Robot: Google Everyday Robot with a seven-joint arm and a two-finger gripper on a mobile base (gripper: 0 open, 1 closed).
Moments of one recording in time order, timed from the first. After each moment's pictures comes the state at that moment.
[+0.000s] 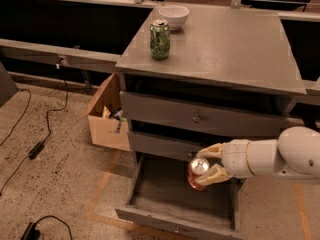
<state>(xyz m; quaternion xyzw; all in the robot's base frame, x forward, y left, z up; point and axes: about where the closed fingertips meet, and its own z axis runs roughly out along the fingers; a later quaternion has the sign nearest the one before) 0.479 -0.132 0.684 -0.62 0.66 0.13 0.41</state>
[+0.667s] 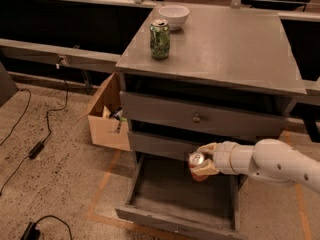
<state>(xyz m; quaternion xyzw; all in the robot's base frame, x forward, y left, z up) 0.552 -0.151 0.600 -0.53 0.73 0.07 0.42</state>
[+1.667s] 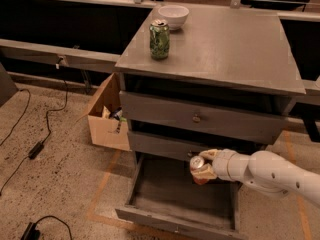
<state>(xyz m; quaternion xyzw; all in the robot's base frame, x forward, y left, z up) 0.567 -0.163 0.551 -0.49 0.76 0.06 0.43</state>
